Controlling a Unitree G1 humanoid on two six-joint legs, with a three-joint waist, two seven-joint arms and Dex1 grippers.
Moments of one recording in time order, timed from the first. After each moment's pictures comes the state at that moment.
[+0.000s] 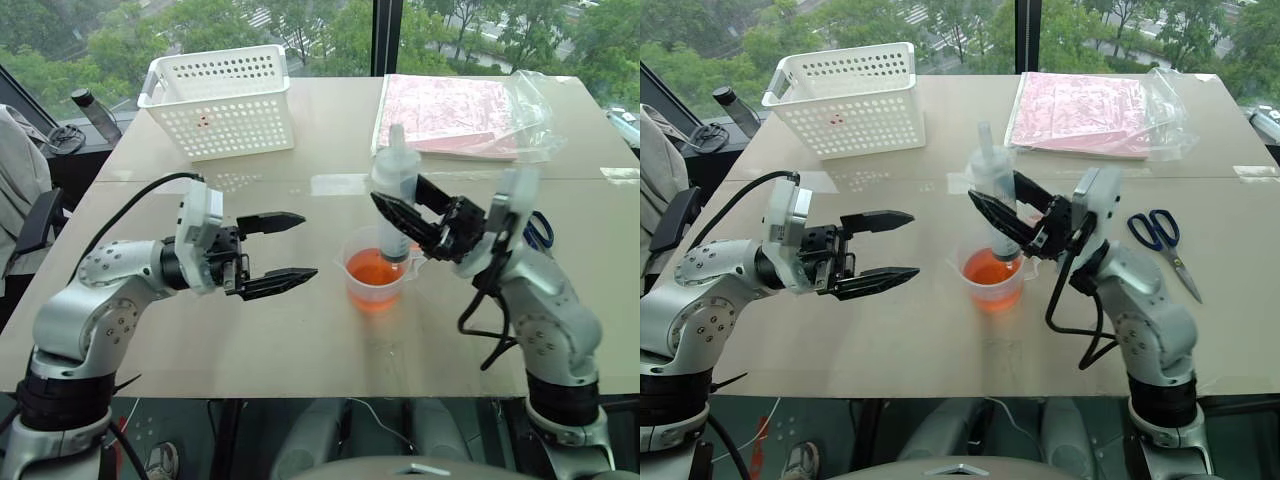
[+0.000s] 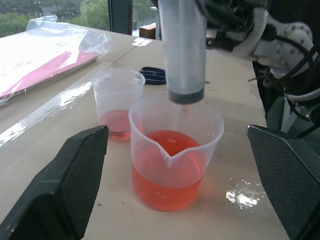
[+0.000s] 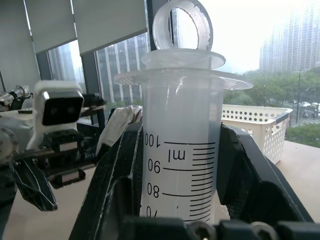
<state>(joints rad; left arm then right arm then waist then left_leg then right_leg) -0.24 0.82 0.20 -0.36 -0.81 0.53 -1.12 -0.30 -0.21 0.06 -0.47 0.57 0.37 0.68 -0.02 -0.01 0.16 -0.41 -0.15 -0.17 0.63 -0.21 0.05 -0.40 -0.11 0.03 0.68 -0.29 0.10</state>
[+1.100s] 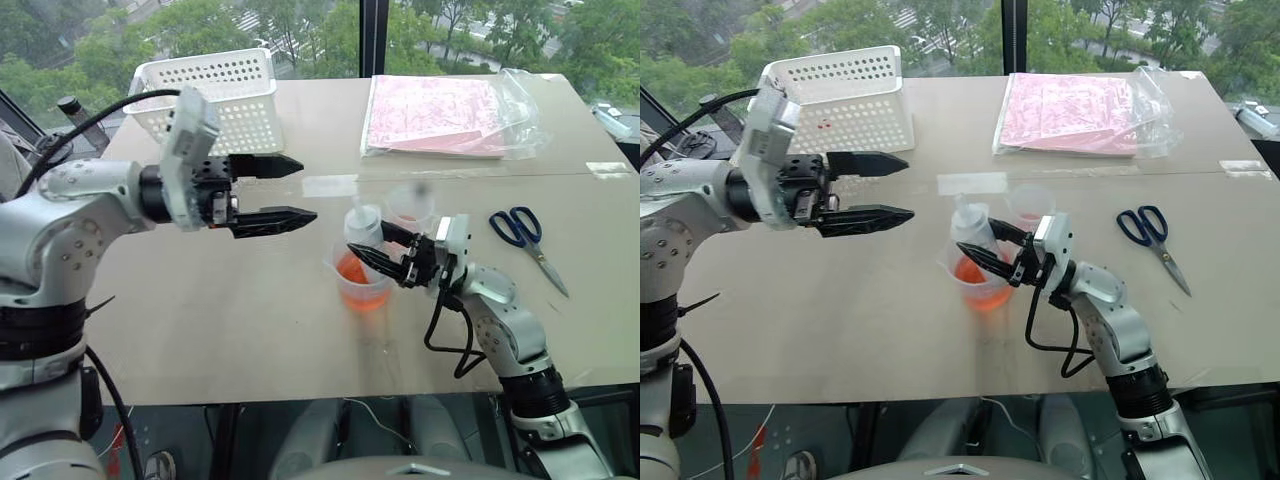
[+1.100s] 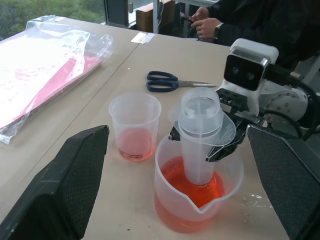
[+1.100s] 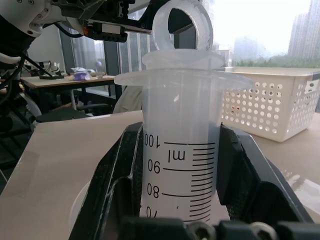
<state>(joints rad) -0.69 0.92 0.07 -0.21 -0.83 0.80 -1.06 -0.30 -0.21 0.18 -0.20 0.47 0.16 0.84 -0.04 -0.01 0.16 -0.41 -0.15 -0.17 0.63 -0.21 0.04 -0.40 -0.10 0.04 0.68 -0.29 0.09</state>
